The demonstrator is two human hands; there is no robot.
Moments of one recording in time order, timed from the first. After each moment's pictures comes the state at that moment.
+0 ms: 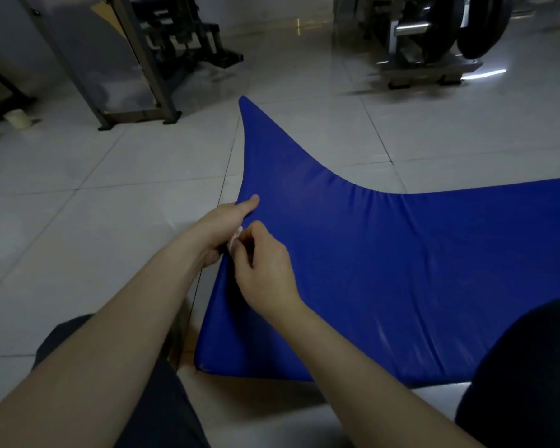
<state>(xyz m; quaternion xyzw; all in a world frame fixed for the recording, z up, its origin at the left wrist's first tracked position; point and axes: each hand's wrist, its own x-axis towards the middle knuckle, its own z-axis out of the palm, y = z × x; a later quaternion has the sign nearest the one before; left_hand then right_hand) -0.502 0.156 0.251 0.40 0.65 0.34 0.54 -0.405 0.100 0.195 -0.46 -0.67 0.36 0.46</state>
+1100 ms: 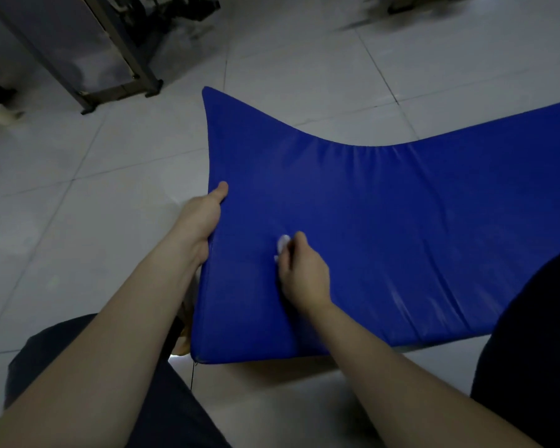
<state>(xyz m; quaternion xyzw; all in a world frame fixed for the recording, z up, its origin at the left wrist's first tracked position) -0.509 0.155 0.209 0.31 0.73 0.37 0.49 -0.372 0.103 0.068 -0.63 -0.59 0.34 0.37</state>
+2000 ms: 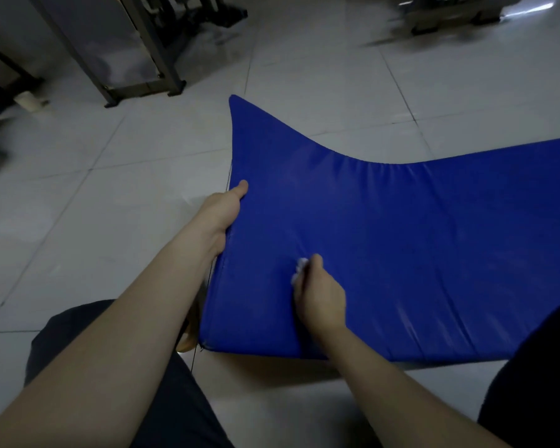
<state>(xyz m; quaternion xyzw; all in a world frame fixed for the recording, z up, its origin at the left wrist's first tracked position) -0.513 0.161 0.215 0.30 0.73 0.36 0.50 -0.365 0.083 0.054 -0.66 -0.63 0.29 0.29</state>
